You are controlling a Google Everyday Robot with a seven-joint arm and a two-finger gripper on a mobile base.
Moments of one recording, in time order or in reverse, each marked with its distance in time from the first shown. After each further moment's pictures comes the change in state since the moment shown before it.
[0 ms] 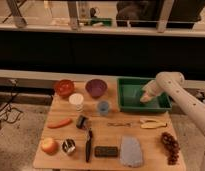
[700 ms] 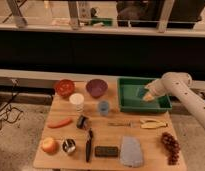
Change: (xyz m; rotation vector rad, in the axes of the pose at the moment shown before) arm 0.002 -0.001 -0.026 0.041 -0.033 -0.006
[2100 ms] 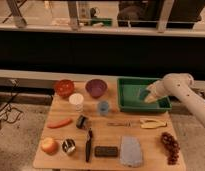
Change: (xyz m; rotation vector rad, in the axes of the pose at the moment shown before) arm 0.003 0.012 -0.018 0.001 0.032 -0.070
